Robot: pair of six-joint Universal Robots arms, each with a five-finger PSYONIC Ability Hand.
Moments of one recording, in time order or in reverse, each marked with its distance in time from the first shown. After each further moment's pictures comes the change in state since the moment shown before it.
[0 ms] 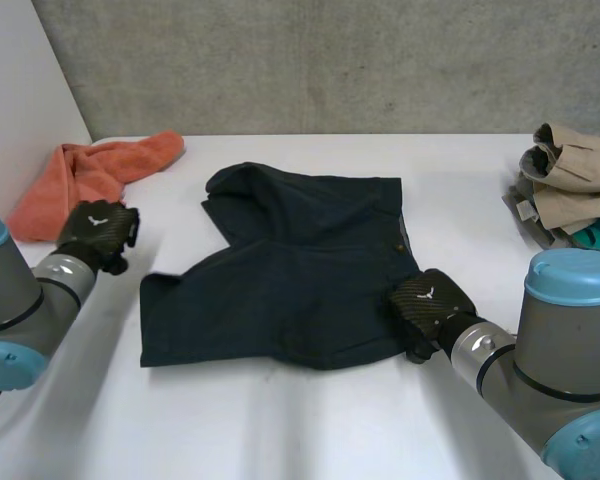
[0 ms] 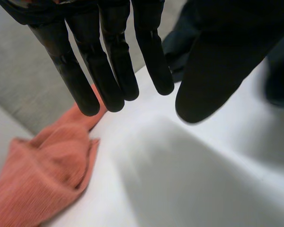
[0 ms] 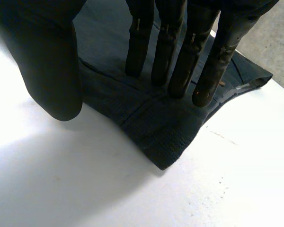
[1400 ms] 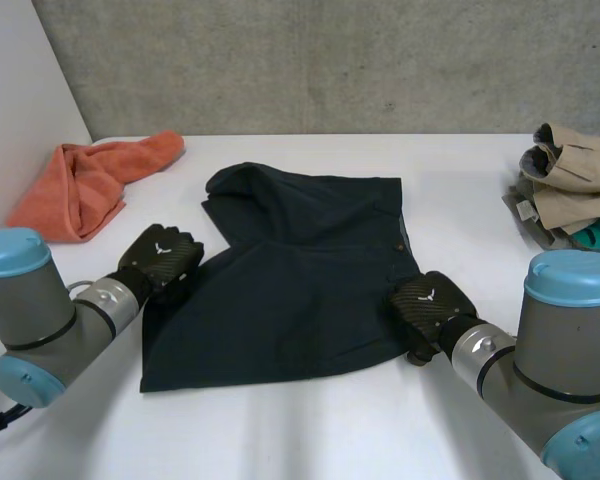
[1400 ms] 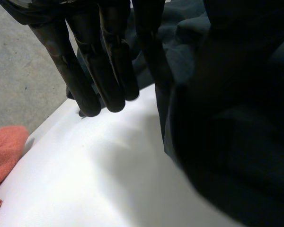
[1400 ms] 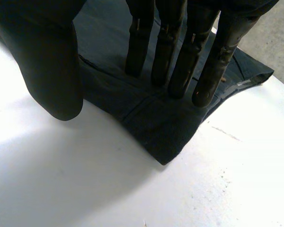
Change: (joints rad) left arm -0.071 -0.095 0.000 0.000 0.258 0.143; right arm -0.001 0.003 0.004 0.003 0.006 0.001; left_hand 0.085 0.073 0.060 0.064 0.057; right_hand 0.000 0.000 0.000 0.000 0.004
